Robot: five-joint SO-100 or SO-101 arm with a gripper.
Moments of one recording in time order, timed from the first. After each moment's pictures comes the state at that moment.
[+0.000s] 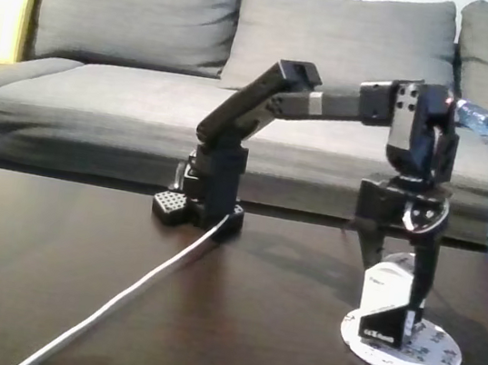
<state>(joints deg) -43.5 41.4 27.2 99.5 -18.6</state>
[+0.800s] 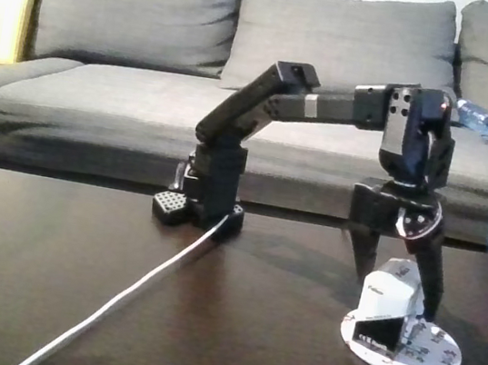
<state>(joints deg) -42.6 41.2 27.2 99.5 -20.1</state>
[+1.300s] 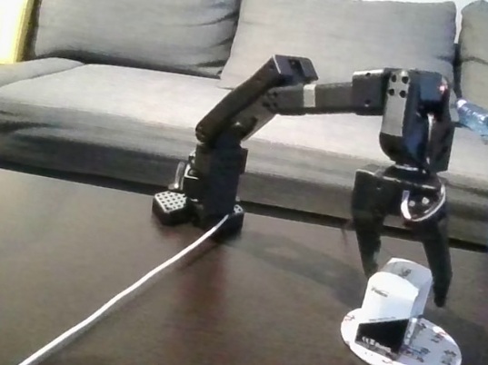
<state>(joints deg) -42.5 44.8 28.5 99.5 -22.2</state>
